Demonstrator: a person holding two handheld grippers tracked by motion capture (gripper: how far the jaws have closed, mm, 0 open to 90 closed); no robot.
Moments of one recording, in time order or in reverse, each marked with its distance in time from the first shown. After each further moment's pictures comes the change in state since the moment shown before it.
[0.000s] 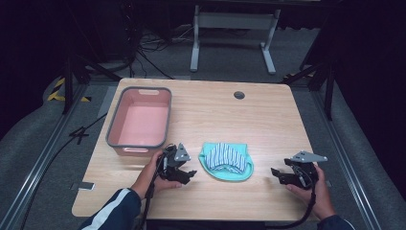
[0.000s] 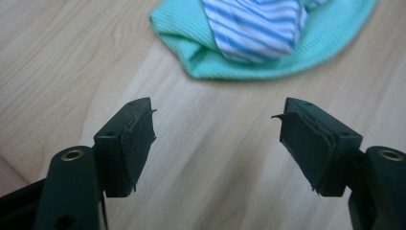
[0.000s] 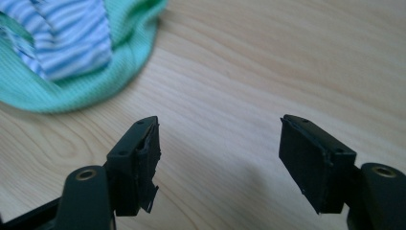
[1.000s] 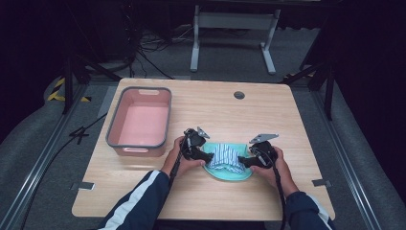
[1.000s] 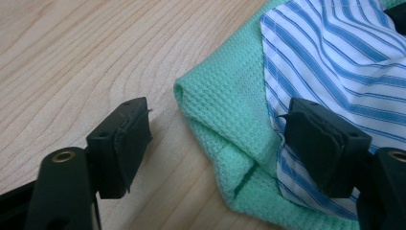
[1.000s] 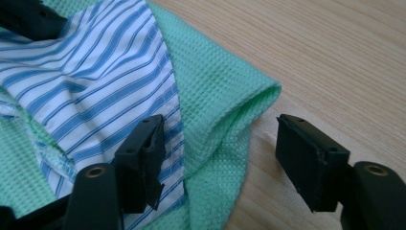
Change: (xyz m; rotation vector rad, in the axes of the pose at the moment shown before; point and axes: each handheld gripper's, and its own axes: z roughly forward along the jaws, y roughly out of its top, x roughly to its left) left arm 0.027 0.045 0.075 0.043 -0.017 -0.158; right arm 0.042 0.064 0.088 0.125 0.102 -0.047
